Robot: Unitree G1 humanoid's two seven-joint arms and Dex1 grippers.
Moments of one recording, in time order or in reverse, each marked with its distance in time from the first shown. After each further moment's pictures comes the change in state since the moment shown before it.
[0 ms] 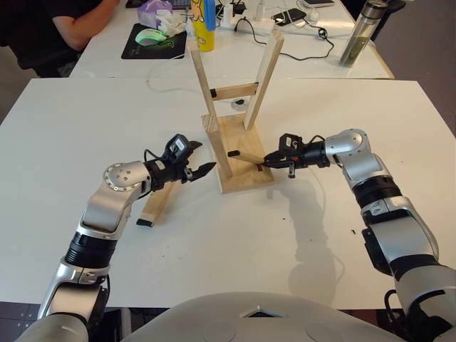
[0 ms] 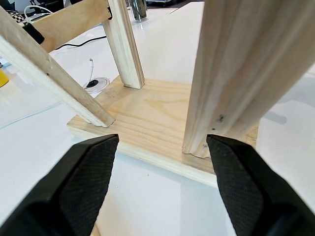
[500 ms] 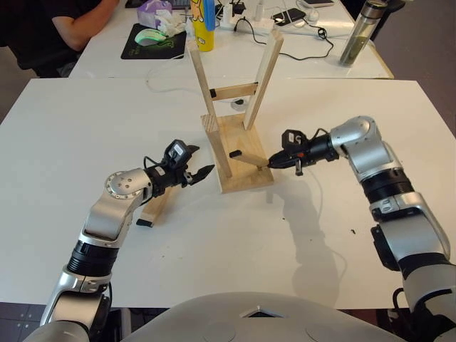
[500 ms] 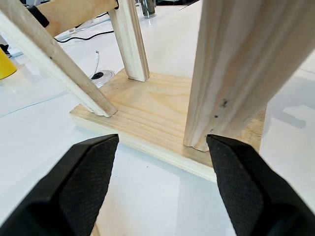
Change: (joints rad) left arm 0.075 -0.030 0.015 -0.037 0.008 0.000 0.081; right arm -0.065 -0.083 0.061 -0.197 -0.066 0.252 0.132
